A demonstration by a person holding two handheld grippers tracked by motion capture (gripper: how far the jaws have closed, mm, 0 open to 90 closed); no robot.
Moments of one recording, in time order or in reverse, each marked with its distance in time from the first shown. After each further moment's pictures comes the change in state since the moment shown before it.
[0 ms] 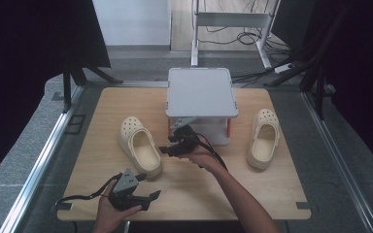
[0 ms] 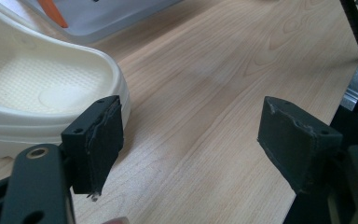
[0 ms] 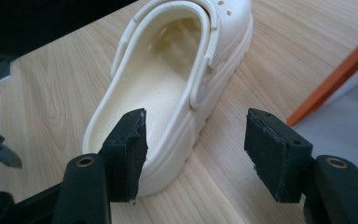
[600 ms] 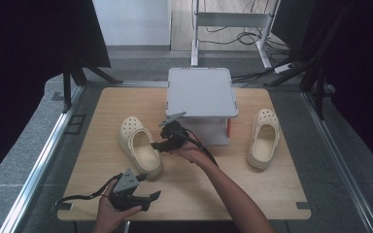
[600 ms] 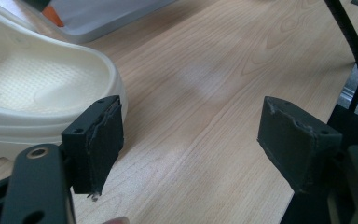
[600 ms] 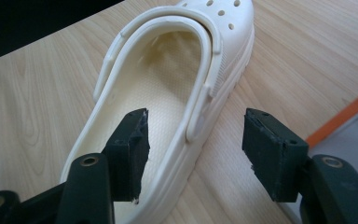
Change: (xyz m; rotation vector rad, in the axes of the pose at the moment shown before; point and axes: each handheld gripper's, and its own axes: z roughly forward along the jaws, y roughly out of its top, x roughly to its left) left arm -0.001 0.000 0.001 0.002 -0.012 0.000; right arm 0.004 0.022 0.030 0.041 -0.045 -0.026
